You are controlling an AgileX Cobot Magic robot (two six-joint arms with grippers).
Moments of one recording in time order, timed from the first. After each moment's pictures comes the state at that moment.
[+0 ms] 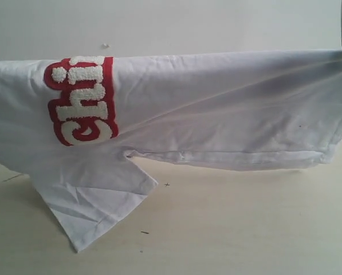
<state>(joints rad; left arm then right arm) 0.01 1.28 -1.19 -0.14 0.92 1.39 -0.09 1.37 -1.20 -0.13 0.81 -1.26</state>
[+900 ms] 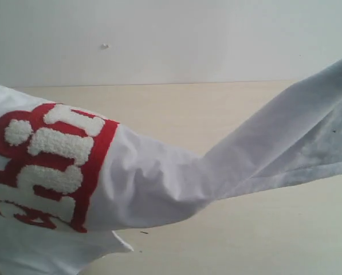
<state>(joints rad) -0.09 0.88 -1.27 -0.30 1.23 1.21 -0.09 0.96 -1.20 0.19 1.09 -1.29</state>
